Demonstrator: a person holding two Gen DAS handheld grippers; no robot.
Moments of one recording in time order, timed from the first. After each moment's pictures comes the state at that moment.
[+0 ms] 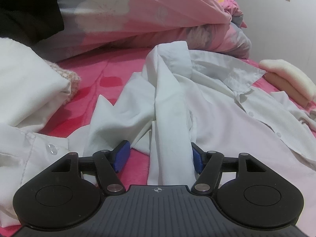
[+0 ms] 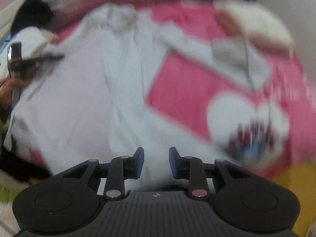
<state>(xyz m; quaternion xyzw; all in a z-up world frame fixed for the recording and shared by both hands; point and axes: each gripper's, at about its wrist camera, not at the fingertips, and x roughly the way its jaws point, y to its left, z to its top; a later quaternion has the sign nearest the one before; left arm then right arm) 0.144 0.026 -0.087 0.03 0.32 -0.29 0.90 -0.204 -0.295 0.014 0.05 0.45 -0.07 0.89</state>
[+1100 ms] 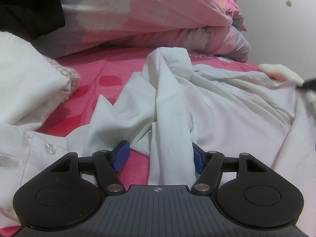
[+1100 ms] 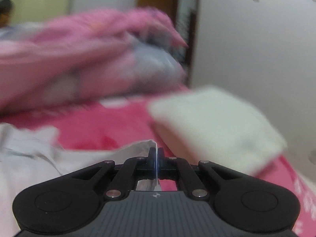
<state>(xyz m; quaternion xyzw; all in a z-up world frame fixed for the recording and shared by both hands) 0.149 0.030 -0.085 0.01 0.32 -0.30 0.90 0.051 -0.470 -0.024 0.06 0.29 -0.31 0.90</state>
